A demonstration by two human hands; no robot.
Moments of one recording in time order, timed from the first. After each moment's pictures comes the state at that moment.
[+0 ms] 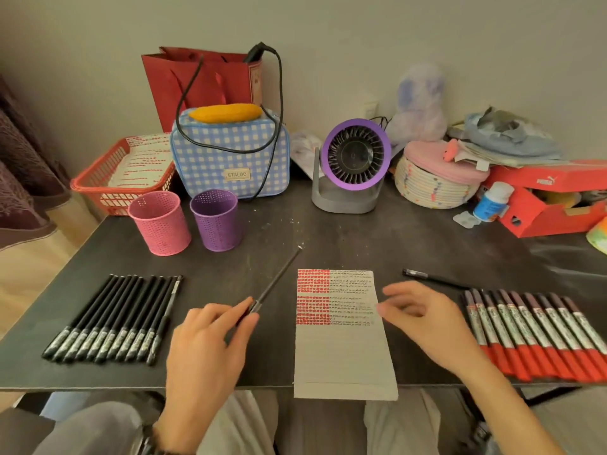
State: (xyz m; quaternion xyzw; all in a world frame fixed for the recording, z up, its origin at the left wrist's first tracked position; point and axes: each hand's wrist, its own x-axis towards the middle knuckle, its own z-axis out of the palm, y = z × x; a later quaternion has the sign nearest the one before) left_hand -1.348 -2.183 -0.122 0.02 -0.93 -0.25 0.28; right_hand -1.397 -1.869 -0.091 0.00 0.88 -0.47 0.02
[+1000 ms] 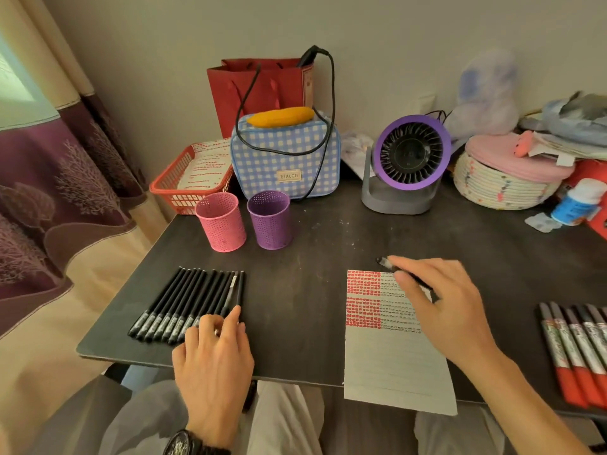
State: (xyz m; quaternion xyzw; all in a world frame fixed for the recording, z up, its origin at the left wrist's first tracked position) left_hand -1.320 -2.225 -0.145 0.20 -0.95 -0.01 0.26; right_hand -1.418 -1.928 -0.092 -0.16 0.89 -0.39 -0.18
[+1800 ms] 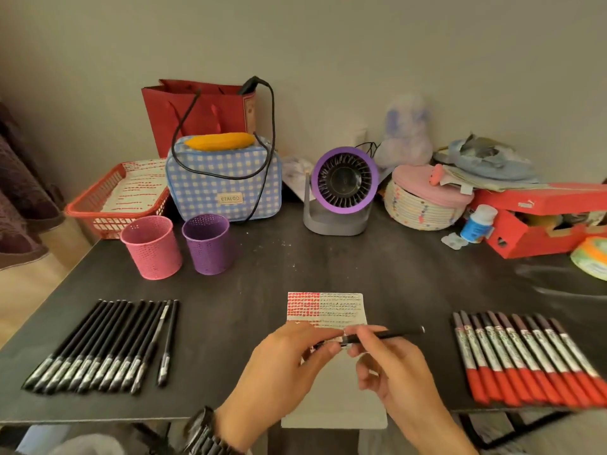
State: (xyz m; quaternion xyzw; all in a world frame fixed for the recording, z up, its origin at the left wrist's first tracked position) left_hand -1.371 -2.108 -0.086 -0.20 -0.91 -0.37 0.04; right_hand -1.360 -1.920 -0.083 0.08 0.60 -0.79 0.10
